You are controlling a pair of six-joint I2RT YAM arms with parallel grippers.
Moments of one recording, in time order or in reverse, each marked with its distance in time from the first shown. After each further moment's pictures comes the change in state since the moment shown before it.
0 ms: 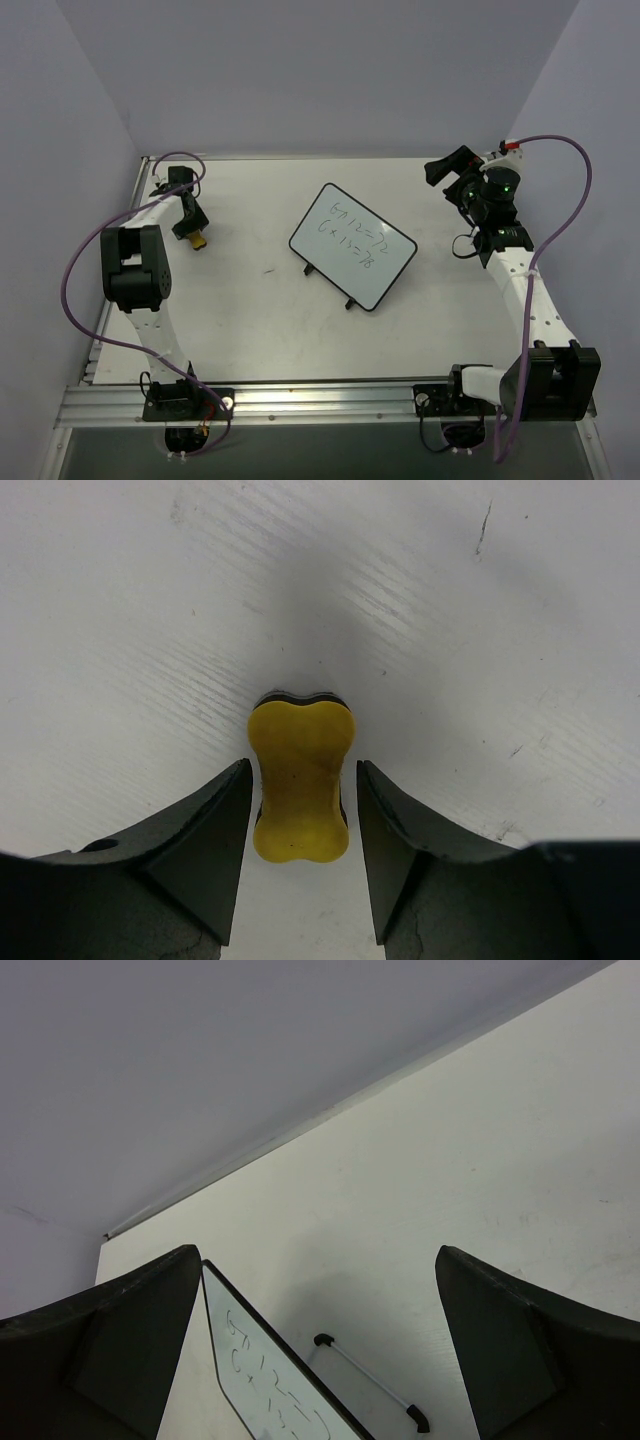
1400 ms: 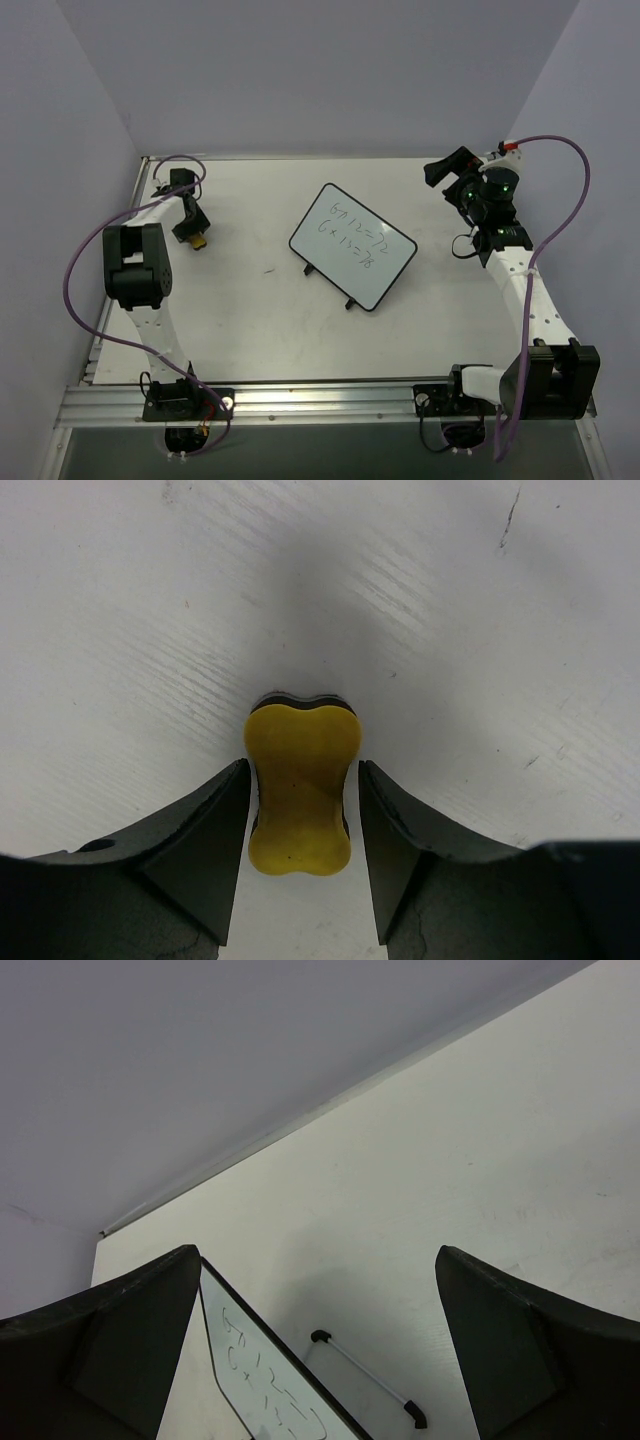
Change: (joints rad) left arm 0.000 0.023 0.000 -0.003 0.000 -0.026; right arm 0.000 0.007 -0.001 -0.007 0.000 0.000
